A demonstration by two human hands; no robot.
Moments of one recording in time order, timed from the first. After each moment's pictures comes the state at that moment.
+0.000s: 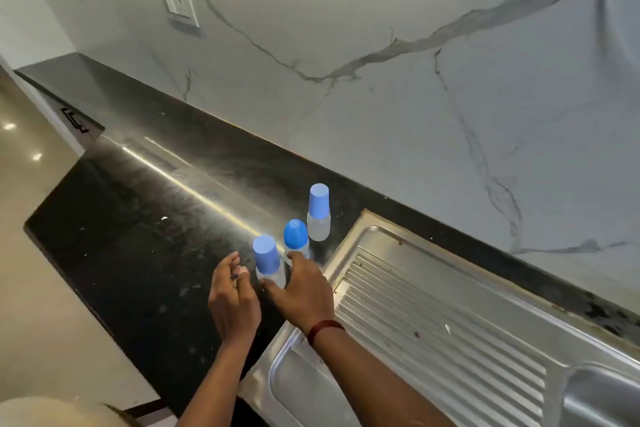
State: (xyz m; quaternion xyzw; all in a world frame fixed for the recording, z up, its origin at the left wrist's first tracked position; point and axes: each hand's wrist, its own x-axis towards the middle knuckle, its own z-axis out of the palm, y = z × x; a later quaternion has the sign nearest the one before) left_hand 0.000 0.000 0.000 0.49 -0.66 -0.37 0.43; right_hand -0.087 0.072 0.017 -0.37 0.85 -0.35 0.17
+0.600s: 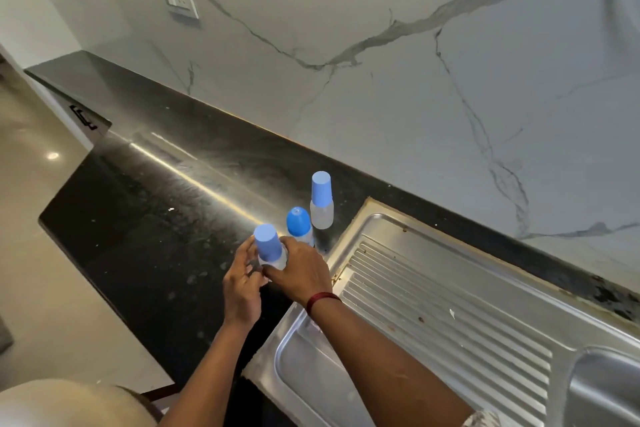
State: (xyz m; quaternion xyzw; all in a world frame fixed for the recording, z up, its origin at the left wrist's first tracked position) left_hand 0.014 0.000 0.001 0.39 -0.68 -0.53 0.33; right_hand -0.094 0.058 0.018 -0.40 0.81 -0.37 0.19
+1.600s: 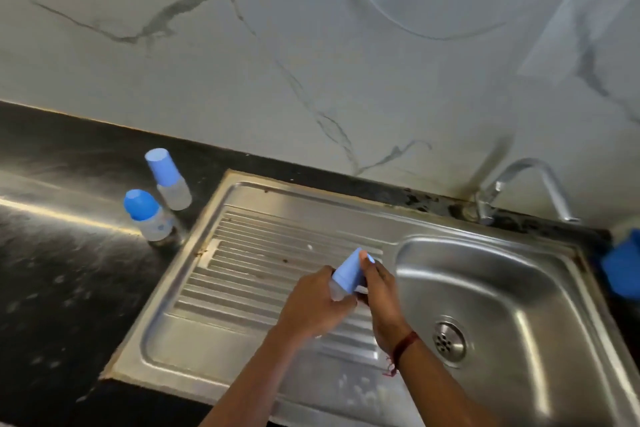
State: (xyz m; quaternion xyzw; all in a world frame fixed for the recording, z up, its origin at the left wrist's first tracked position) left_hand -0.093 0.284 0.007 0.13 -0.87 -0.47 -0.06; right_hand -0.138 0.411 0.013 0.10 0.69 -0.69 0.21
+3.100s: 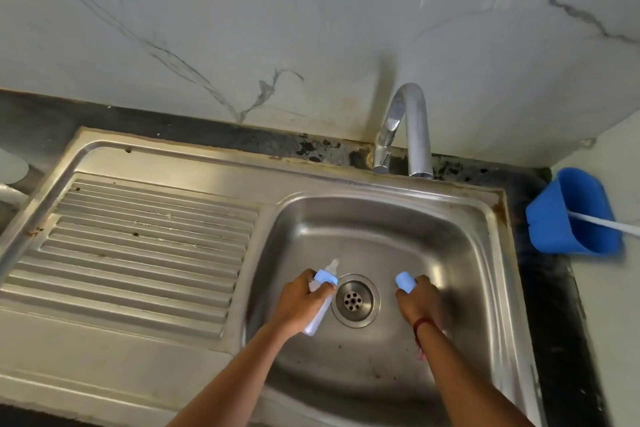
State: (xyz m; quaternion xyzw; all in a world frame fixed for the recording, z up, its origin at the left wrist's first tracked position) left_hand -0.179 0.517 -0.111 0.28 -0.80 -0.50 -0.21; right_hand -0.255 0.748 -0.153 0.19 0.92 -0.24 0.24
